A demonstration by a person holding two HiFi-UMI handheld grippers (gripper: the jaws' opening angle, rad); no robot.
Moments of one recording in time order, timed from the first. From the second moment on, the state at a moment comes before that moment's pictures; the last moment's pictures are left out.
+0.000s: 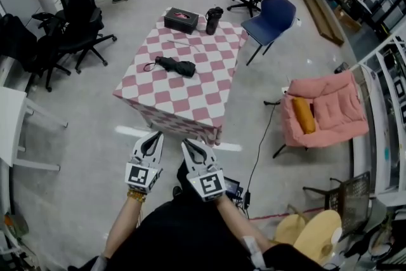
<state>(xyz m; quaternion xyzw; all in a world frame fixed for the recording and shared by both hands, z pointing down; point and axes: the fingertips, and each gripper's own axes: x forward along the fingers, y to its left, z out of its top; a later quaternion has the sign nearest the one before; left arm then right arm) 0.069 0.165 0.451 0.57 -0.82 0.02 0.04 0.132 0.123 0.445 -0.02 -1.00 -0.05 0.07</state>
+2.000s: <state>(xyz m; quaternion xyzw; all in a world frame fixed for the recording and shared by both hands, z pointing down) -0.257 -0.110 0.623 0.80 -0.48 0.37 0.02 -0.147 -0.063 0.470 0.14 -0.98 -0.04 0.11</state>
